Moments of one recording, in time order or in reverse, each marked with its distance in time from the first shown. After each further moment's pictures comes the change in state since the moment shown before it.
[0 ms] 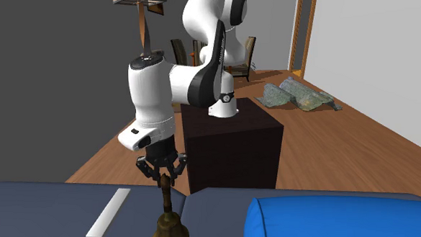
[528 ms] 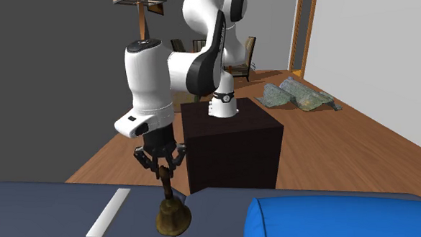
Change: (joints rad) arm 0.007 -0.050 -0.011 0.005 -0.014 -0.055 0.006
